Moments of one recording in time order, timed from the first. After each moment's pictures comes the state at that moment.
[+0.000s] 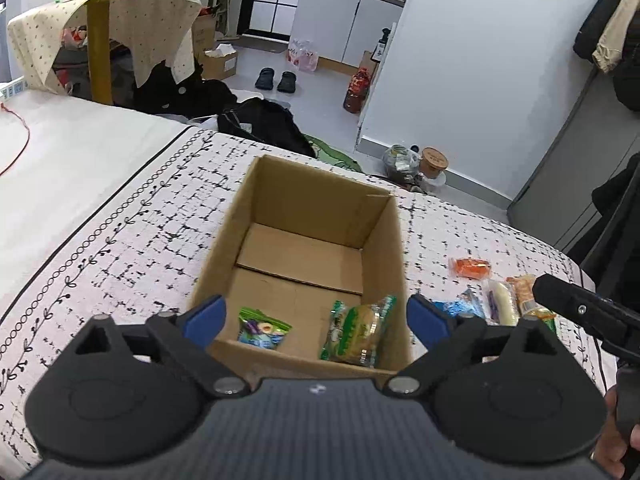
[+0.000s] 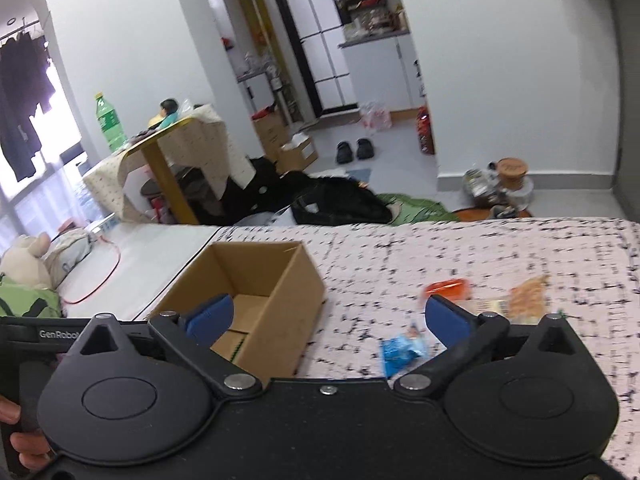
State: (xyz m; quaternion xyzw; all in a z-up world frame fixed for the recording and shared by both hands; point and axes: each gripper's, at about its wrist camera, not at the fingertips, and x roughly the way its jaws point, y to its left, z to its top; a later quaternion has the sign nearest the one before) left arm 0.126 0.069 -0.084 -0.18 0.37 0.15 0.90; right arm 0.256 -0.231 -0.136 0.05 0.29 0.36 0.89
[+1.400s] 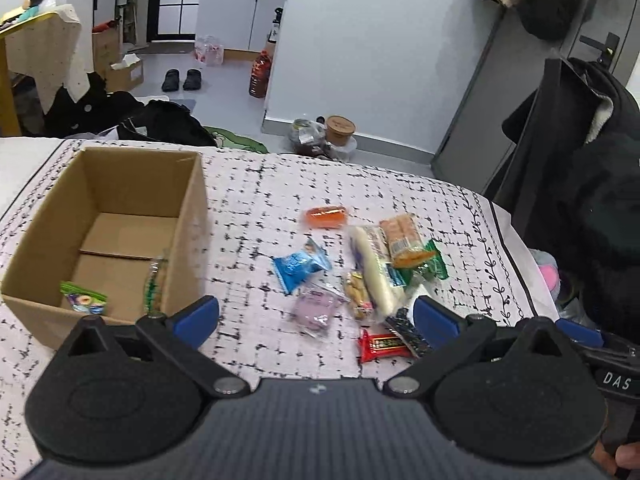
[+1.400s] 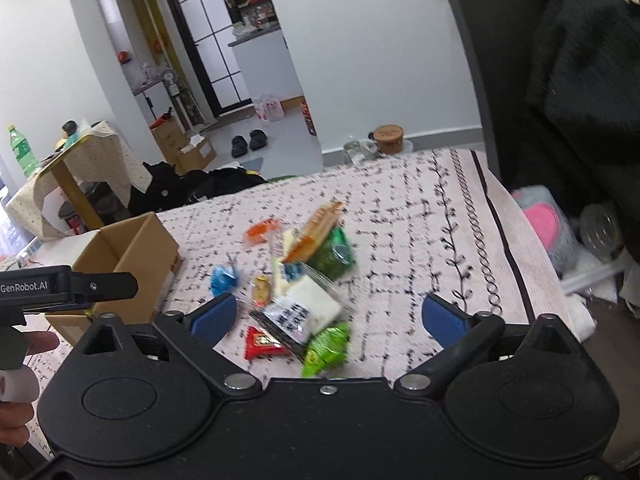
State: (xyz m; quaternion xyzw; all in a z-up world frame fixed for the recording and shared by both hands) left arm 0.159 -0.073 -0.094 -0.13 0.38 0.04 0.91; right arm 0.239 -0.388 -0.181 0.09 0.34 0.22 0.91
